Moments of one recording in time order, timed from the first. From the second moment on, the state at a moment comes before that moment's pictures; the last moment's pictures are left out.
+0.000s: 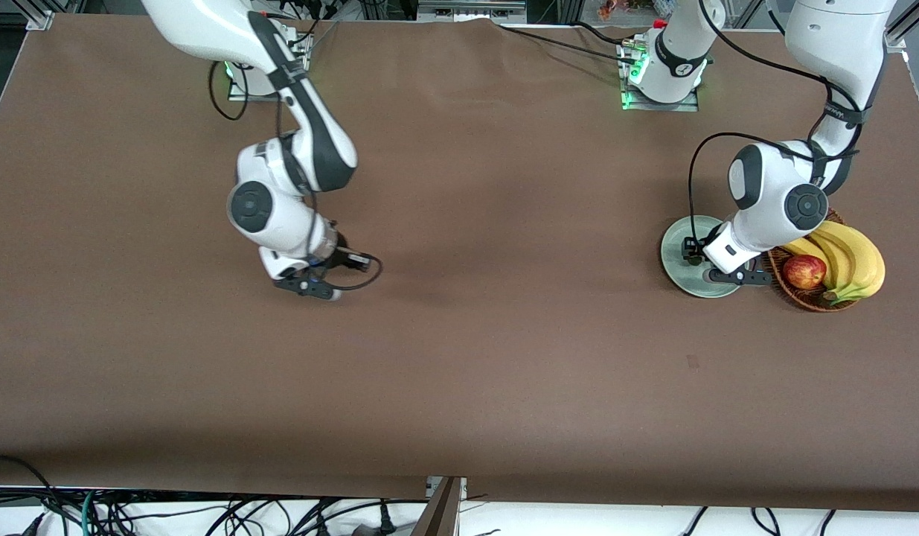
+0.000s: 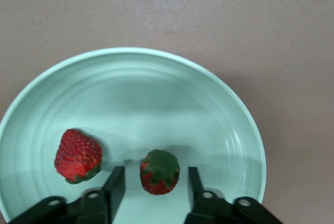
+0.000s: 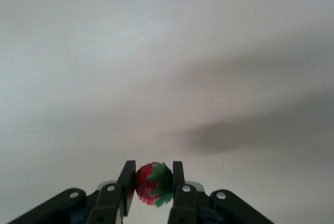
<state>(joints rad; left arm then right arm) -0.04 0.35 0.08 -2.28 -0.08 2.50 0.14 0.53 0.53 -0.03 -1.78 0.34 2.34 0.61</state>
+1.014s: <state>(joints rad) -0.07 0.17 0.02 -2.09 -0.08 2.19 -0.04 0.97 0.95 0.02 -1.27 0.34 2.73 1.51</state>
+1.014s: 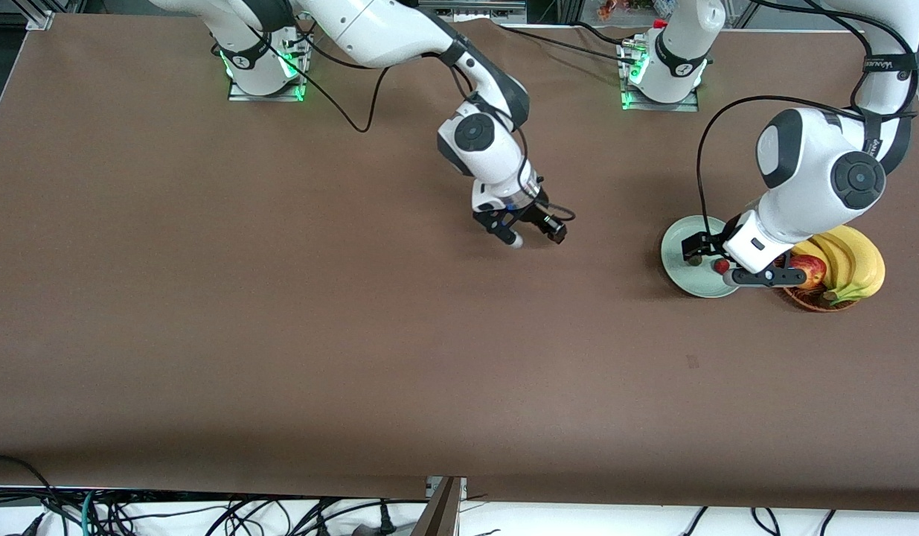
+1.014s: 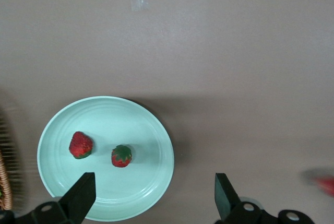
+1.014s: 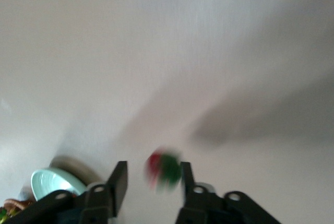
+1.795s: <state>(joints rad) -0.07 0.17 -0.09 -2.11 -0.08 2.20 -0.18 0.82 0.77 -0.13 -1.20 0.34 2.12 1.17</state>
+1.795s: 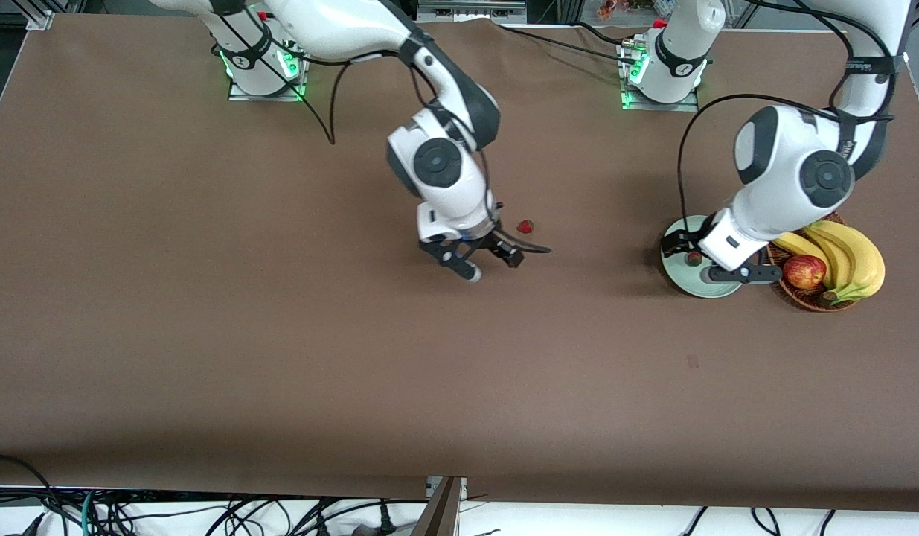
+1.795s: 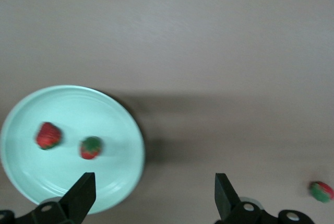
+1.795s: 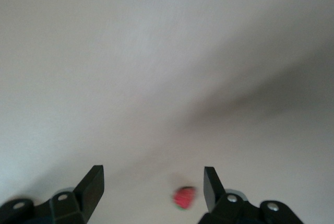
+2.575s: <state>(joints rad) -0.08 0.18 -0.53 -2.21 0.09 2.37 -0.87 0.62 0.60 -0.30 -1.23 0.34 1.72 0.63</state>
